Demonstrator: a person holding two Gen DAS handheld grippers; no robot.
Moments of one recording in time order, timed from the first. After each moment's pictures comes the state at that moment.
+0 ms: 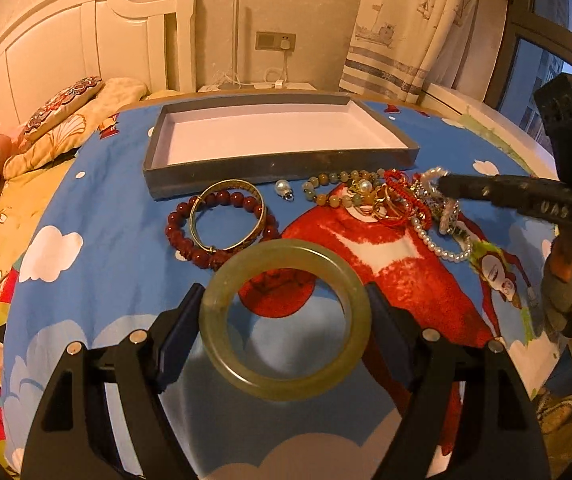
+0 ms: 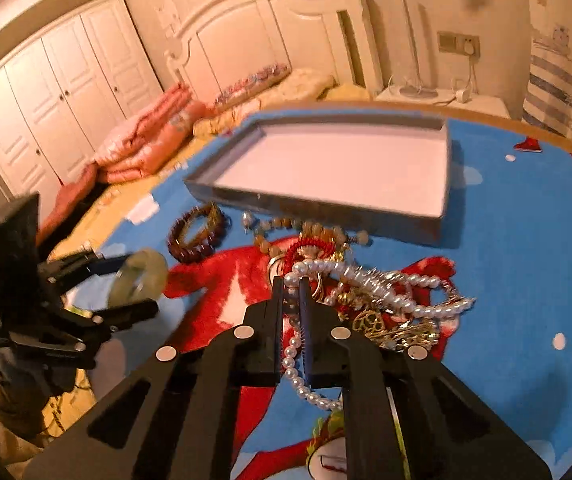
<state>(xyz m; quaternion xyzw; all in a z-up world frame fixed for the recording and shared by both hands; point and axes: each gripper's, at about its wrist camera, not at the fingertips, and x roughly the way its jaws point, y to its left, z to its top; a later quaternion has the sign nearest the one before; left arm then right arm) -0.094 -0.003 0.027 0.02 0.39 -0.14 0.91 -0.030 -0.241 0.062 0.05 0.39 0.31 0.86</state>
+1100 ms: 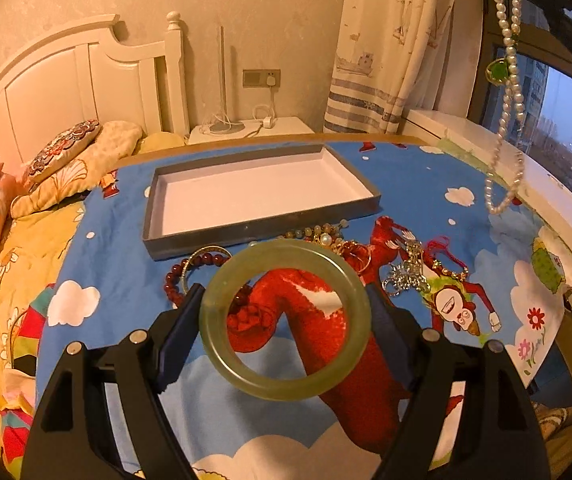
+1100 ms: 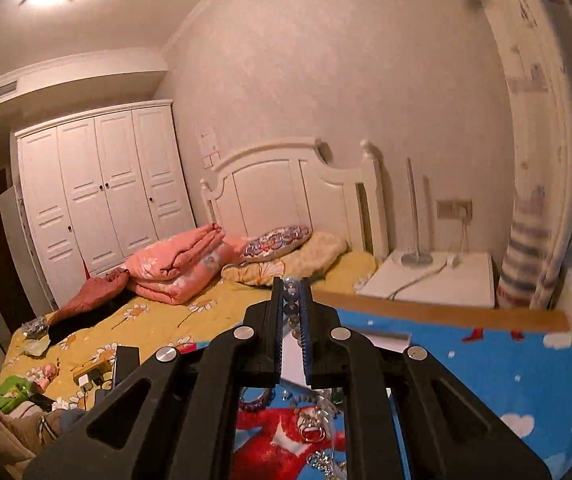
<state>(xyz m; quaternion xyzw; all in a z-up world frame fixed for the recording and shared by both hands) -0.119 -0.029 0.087 0.04 0.34 -0.15 0.93 -0.098 -0.298 0.277 0.05 0.14 0.32 0.93</state>
